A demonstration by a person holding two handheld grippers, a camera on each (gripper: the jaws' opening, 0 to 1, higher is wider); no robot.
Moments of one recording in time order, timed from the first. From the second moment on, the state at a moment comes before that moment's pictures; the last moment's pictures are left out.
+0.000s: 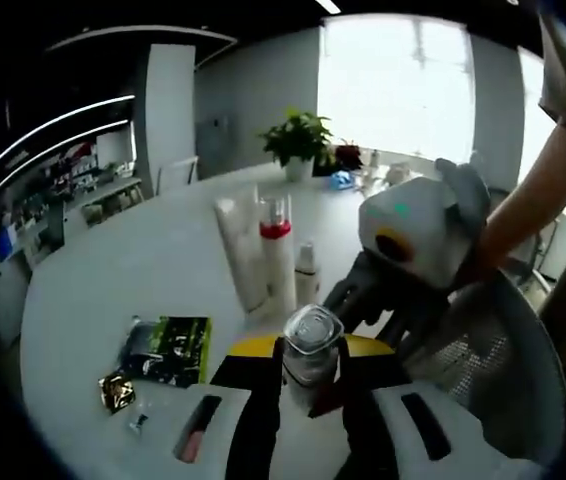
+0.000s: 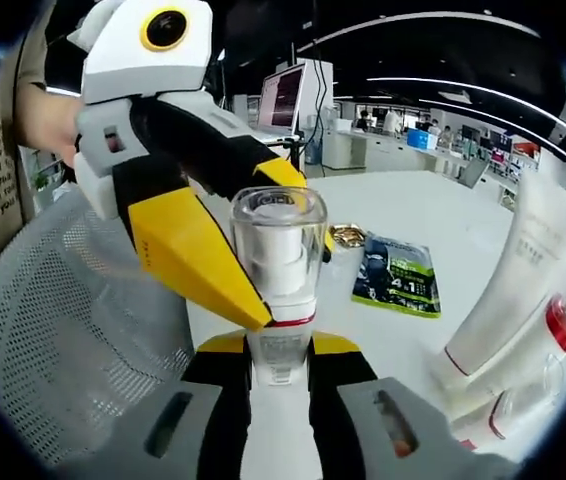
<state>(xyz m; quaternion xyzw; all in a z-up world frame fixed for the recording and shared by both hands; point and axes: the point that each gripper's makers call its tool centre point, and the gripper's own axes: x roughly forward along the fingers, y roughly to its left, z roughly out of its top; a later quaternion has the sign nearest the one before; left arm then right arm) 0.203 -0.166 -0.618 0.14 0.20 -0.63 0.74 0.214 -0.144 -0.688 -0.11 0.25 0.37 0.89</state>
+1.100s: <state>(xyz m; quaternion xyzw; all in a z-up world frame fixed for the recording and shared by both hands) 0.206 -0.165 -0.652 0.17 0.22 -0.64 0.71 0.216 -0.147 -0.713 -0.11 0.27 0.37 0.88</state>
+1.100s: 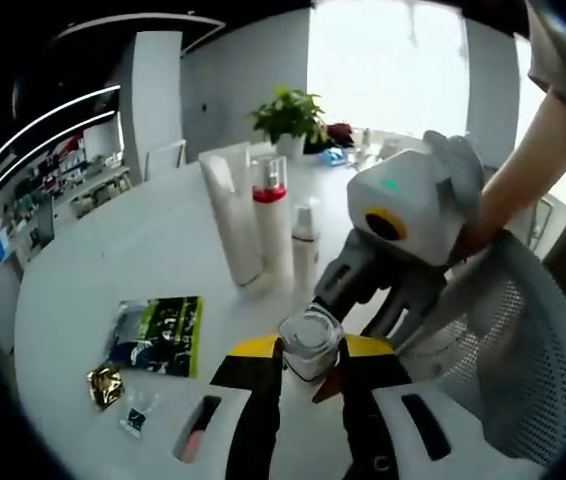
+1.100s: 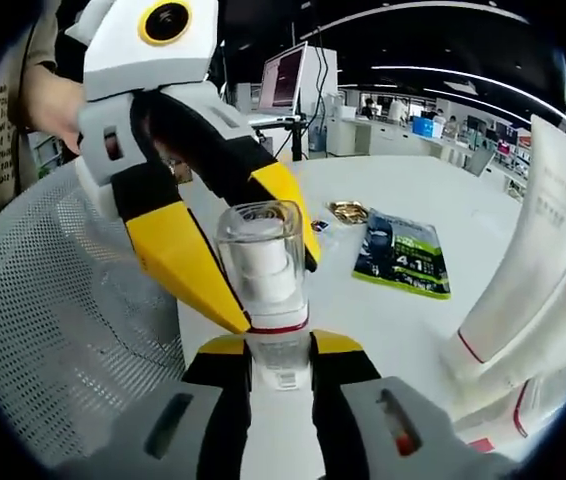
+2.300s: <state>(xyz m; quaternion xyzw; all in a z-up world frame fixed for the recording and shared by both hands) 0.206 -0.170 -0.652 0.18 0.21 -0.65 0.70 0.217 -0.148 -0.707 -0.10 0.26 0.37 0.88</state>
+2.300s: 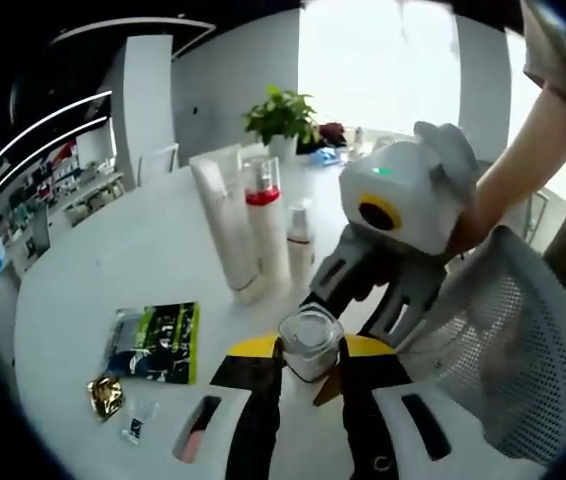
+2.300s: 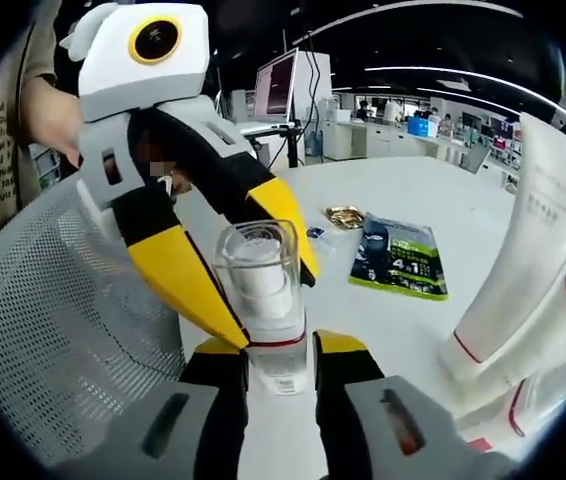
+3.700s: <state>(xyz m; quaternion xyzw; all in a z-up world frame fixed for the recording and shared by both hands) 0.195 -0.178 -0.660 0.23 0.21 -0.71 0.63 0.202 -0.150 -0.708 -0.11 0.25 0.51 0.82</state>
